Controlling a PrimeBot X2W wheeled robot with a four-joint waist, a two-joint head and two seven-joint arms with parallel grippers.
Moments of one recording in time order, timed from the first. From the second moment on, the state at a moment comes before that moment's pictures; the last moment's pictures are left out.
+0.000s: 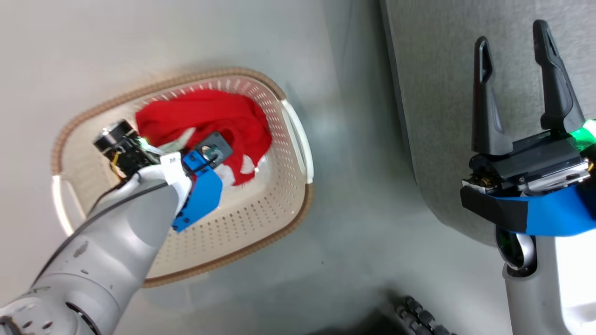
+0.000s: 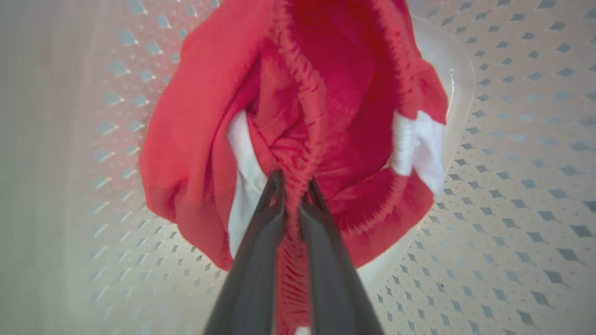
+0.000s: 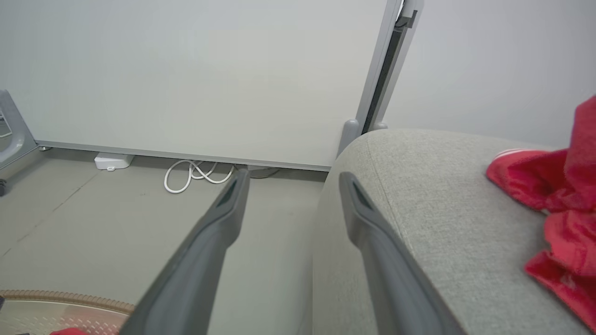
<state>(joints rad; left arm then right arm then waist) -1.04 0.19 -1.27 1.25 -0.36 -0.13 0.12 -0.44 -0.05 0.04 -0.14 0.05 0.13 -0.26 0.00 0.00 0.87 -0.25</state>
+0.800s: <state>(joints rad) -0.88 0.11 -1.27 1.20 -0.57 -0.13 -0.19 -0.32 -0.06 0.01 0.00 0.01 0.13 -0.26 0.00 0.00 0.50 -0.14</state>
